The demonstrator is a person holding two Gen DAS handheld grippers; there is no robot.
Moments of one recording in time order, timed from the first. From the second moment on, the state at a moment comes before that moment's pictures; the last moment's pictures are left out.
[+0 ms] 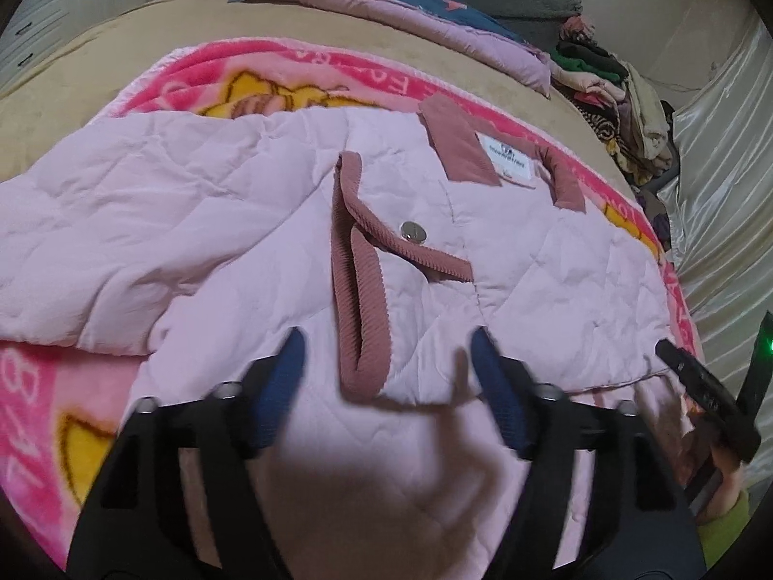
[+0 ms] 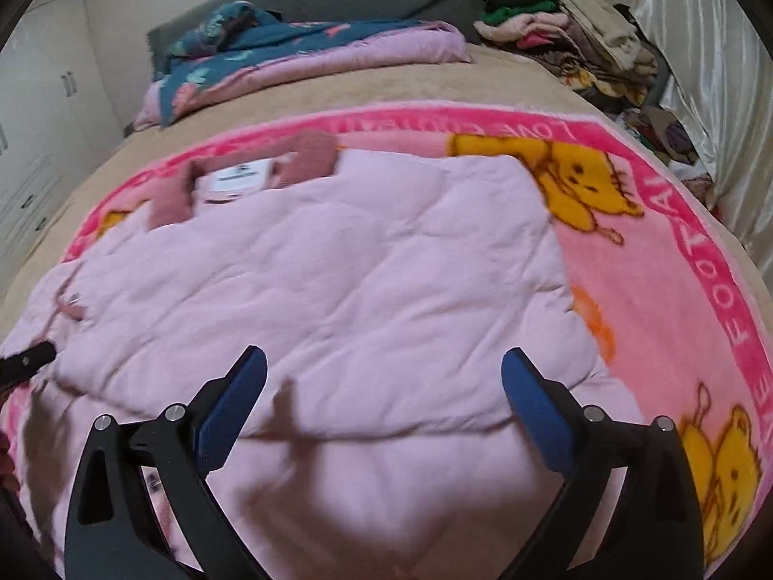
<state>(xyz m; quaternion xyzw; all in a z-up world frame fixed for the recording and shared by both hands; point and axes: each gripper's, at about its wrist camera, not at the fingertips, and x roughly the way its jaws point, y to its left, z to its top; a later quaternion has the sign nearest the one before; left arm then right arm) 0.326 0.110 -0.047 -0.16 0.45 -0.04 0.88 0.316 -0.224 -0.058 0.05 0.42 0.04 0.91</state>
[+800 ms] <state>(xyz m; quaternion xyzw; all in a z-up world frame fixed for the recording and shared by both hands) 0.277 0.208 -0.005 -0.18 0.42 0.09 0.89 0.282 -0.103 -0.006 0.03 0.39 0.14 0.91</state>
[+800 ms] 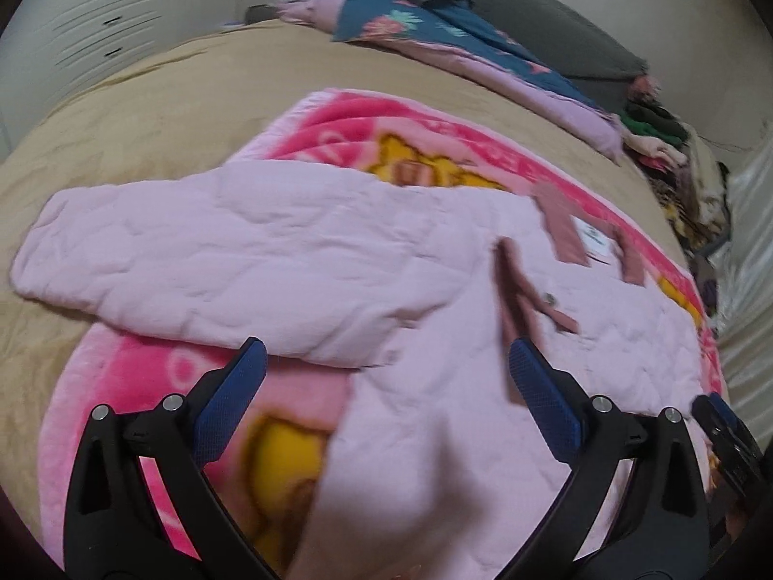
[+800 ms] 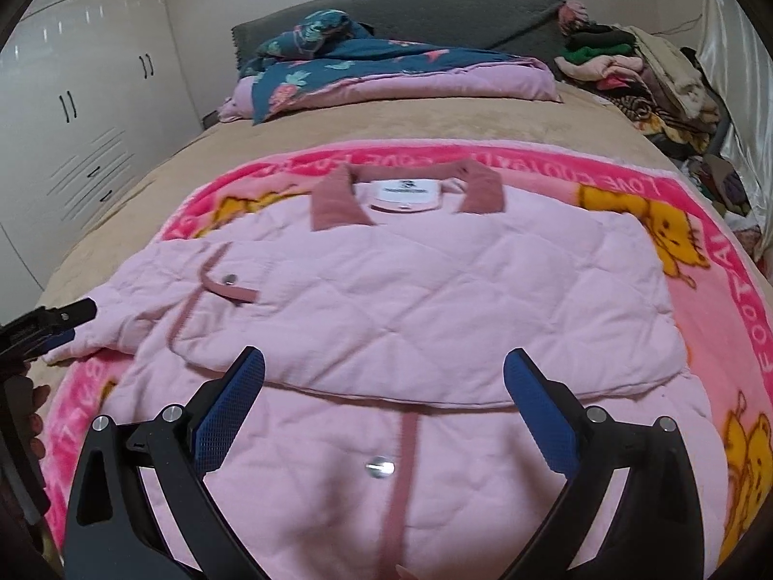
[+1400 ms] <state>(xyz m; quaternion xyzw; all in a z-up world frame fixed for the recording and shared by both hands) 0.256 0.302 -0.017 -0.26 0.40 0.18 0.86 0.282 0.012 0.011 -0.01 0.38 0.23 0.90</state>
